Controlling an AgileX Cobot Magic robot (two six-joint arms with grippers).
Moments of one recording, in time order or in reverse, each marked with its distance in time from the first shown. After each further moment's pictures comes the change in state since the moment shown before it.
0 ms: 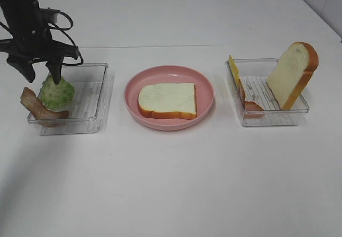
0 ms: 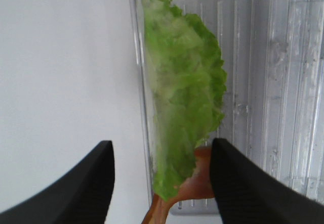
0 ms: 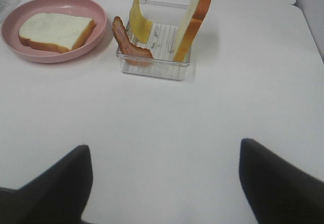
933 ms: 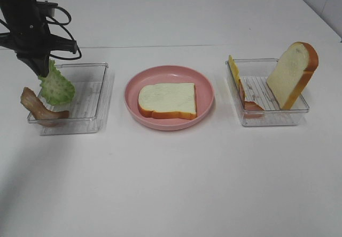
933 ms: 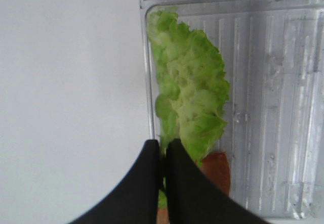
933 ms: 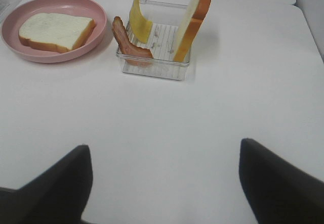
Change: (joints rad) left arm 0.000 -0.038 -0.001 0.011 -0.017 -0.009; right arm 0.000 0.000 0.000 0.000 0.000 0.000
